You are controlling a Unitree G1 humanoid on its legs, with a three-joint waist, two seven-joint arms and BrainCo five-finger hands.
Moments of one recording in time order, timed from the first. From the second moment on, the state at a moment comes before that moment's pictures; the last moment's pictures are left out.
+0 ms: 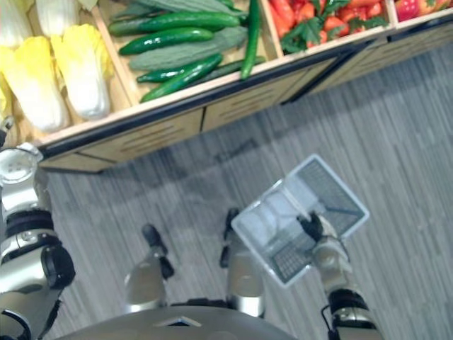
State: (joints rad) left arm -0.56 0.47 0.53 0.65 0.06 0.00 0.66; right arm -0.02 -0.37 -0.07 0.76 -0.58 -0.19 -0.14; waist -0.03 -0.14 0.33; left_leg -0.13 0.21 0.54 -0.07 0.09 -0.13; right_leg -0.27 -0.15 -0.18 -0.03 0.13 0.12
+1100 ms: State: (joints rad) left arm -0.81 0.67 0.41 0.96 0.12 0.07 0.47; right arm -0.07 -0.38 0.03 0.75 -0.50 -0.23 -0.10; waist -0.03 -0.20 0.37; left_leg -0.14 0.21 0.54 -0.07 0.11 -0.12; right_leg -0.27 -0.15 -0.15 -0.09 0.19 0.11
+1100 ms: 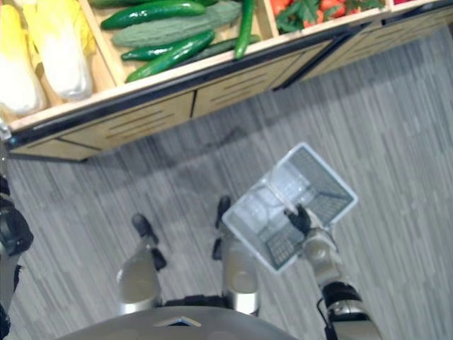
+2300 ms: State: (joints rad) left arm -0.31 0.10 0.61 0.15 -0.10 -0.08 0.78; right arm 0.05 -0.32 -0.15 0.85 -0.55 -0.18 -0.12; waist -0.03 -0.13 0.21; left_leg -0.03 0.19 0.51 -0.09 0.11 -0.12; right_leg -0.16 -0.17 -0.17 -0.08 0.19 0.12
